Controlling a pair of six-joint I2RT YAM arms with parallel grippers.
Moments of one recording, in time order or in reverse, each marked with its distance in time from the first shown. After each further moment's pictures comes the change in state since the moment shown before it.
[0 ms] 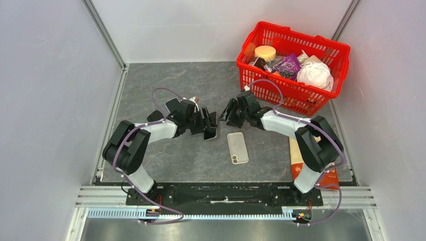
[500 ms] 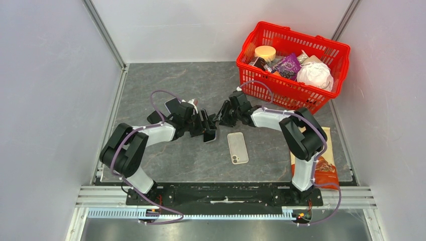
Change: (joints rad) left arm -0.005 -0.047 -0.062 0.023 0.009 -0.015; right arm 0.016 0.203 0.111 0.068 -0.021 0.019
